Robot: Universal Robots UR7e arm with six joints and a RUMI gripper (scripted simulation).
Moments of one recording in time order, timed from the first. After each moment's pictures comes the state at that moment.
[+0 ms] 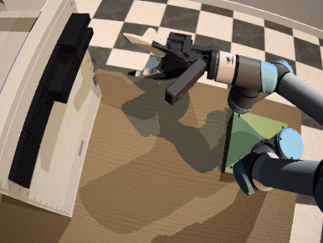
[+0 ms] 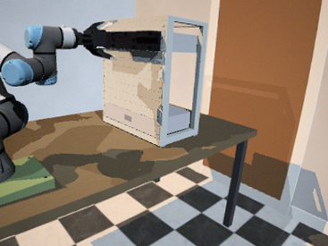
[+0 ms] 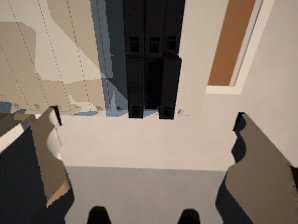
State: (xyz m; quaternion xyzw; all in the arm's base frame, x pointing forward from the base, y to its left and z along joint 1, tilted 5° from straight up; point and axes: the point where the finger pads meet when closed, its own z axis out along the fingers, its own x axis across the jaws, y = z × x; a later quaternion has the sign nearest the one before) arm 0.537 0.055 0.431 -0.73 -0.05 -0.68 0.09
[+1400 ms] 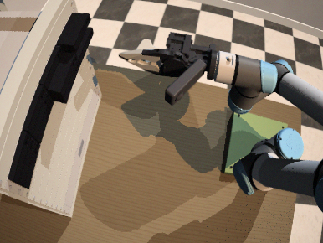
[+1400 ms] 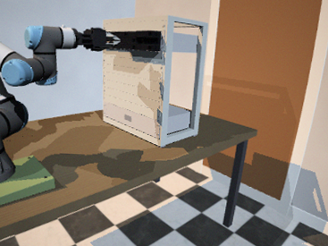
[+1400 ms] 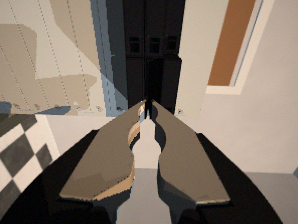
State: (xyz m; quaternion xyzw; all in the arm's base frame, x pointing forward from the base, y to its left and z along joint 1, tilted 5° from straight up) arm 0.537 0.055 0.431 -0.73 -0.05 -0.68 0.09
